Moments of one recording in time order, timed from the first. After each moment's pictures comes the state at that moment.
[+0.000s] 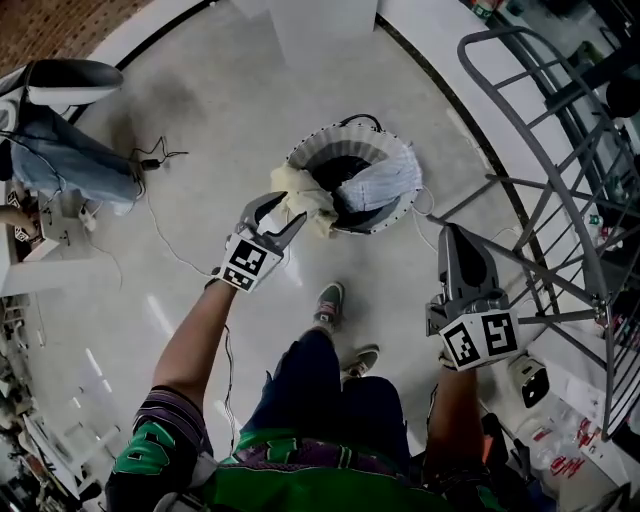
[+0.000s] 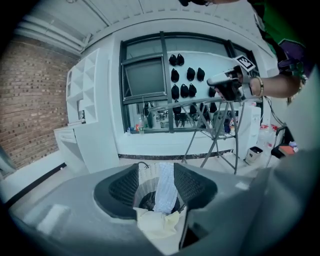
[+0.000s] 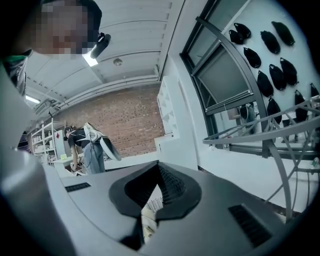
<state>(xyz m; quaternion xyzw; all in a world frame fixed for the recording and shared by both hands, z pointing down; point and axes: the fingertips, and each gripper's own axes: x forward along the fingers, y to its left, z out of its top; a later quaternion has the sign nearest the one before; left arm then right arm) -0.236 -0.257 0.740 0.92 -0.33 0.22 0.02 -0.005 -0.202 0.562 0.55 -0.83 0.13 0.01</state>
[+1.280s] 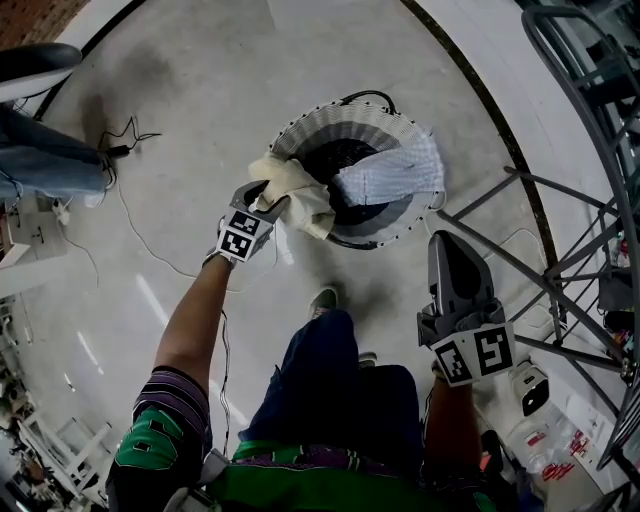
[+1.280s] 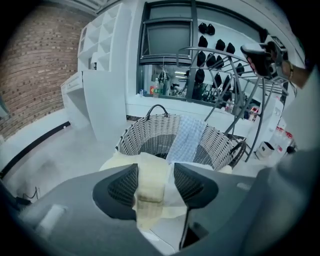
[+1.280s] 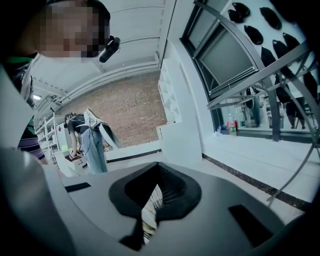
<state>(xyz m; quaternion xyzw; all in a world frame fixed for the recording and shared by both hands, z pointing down) -0.289 -0.350 1.019 0.86 -0.36 0.32 0.16 -0.034 -0.275 0.720 0.52 -0.84 0.17 0.05</state>
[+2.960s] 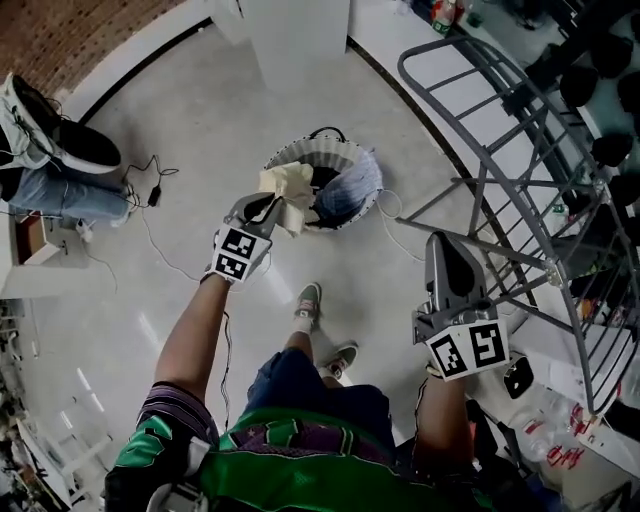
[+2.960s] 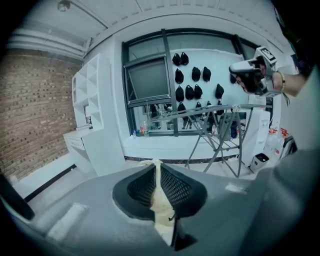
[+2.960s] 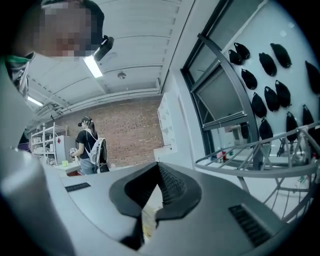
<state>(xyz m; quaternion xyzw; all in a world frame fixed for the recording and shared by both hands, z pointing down) -0.192 -0.224 0.642 0.89 -0.38 0.24 0.02 0.050 -0.107 0.438 0.56 -0.82 0.10 -0.02</state>
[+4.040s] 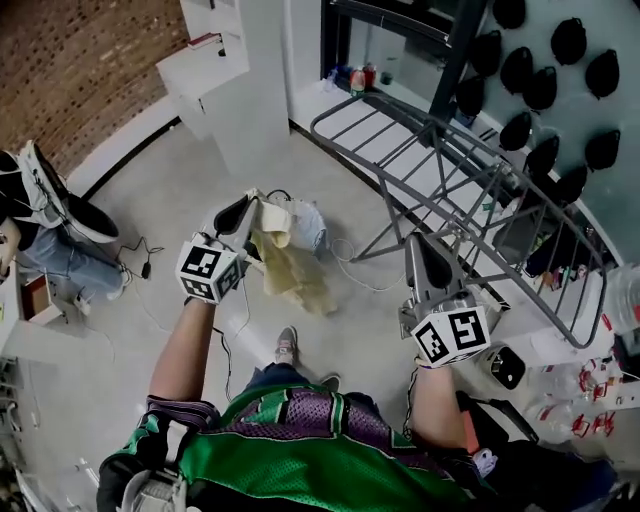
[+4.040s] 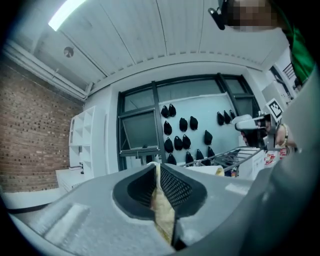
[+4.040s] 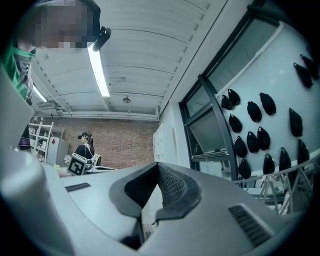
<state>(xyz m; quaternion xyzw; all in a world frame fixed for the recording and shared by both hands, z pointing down) -0.088 -0.068 0.322 0.93 -0.36 0.03 -0.07 0.147 0.090 0.275 0.61 -0.79 -0.03 -0.08</state>
